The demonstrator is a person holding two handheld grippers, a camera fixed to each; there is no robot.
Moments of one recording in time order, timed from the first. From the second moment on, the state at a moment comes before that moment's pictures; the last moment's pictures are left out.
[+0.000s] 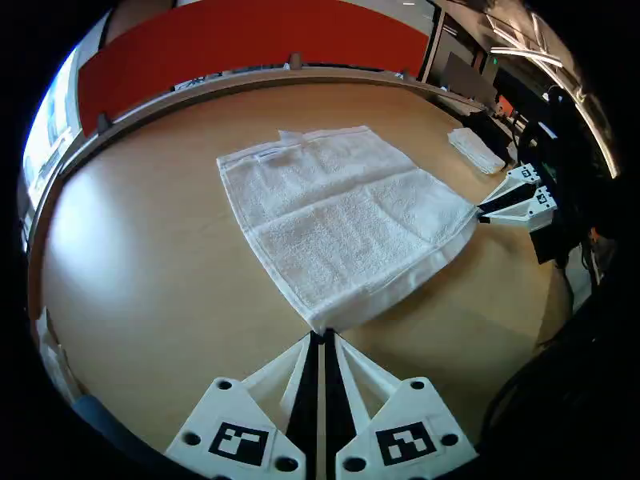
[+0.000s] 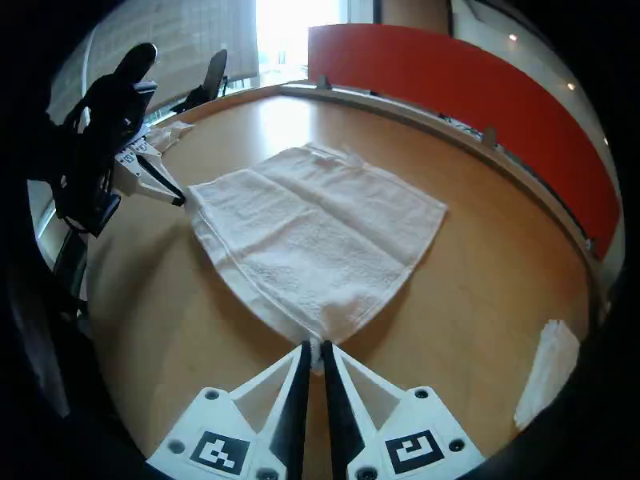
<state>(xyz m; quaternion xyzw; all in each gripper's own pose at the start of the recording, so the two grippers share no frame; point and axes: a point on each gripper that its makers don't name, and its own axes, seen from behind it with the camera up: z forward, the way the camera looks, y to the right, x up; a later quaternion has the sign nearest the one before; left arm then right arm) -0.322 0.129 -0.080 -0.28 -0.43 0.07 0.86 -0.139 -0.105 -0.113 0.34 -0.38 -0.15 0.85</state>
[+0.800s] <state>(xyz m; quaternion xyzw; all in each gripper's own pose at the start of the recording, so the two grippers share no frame) -0.246 0.126 -0.077 -0.27 -0.40 0.05 0.87 -0.057 -0.107 -0.105 0.34 -0.33 -0.16 0.87</state>
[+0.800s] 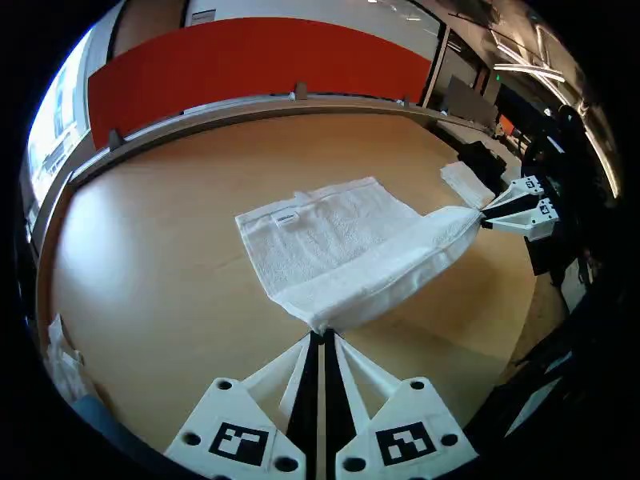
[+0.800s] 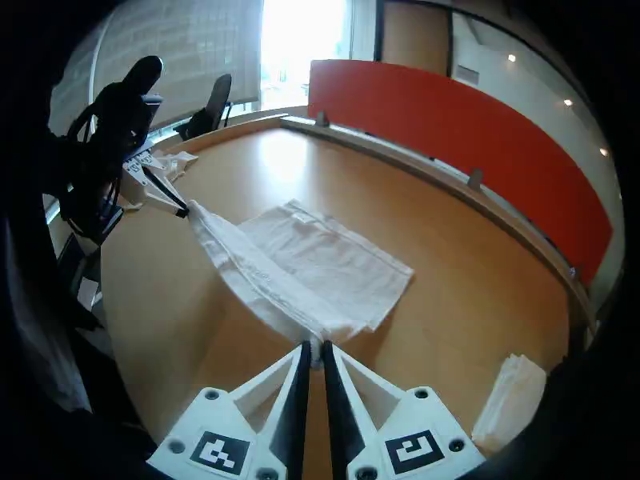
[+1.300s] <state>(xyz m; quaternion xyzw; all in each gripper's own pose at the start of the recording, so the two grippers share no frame) -0.219 0.127 -0.080 -0.28 -0.39 0.05 0.87 -0.027 -0.105 -0.107 0.34 -0.31 -0.15 0.87</state>
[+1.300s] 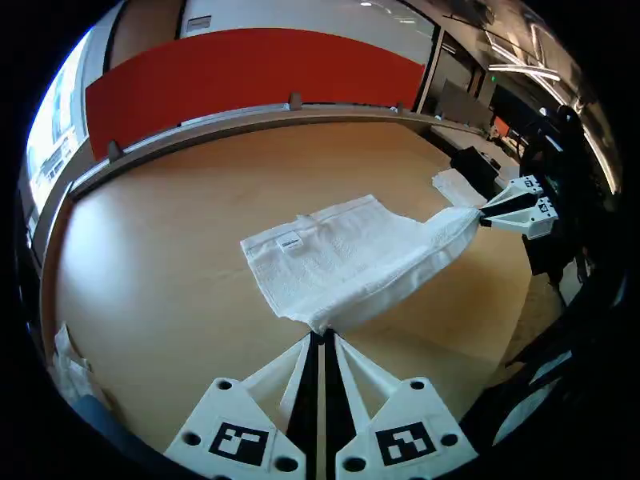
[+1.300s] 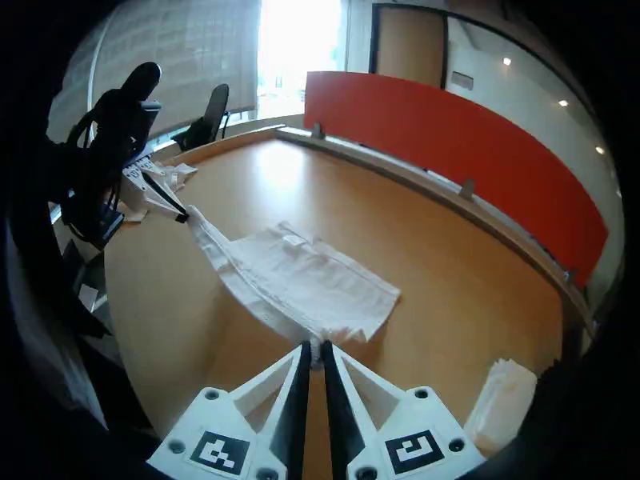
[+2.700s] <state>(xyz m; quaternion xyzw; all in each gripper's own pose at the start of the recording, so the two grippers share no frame) -0.199 0.128 -0.079 -0.29 -0.39 0.05 0.87 -0.003 -0.107 -0.110 0.34 -0.32 -0.16 0.87</state>
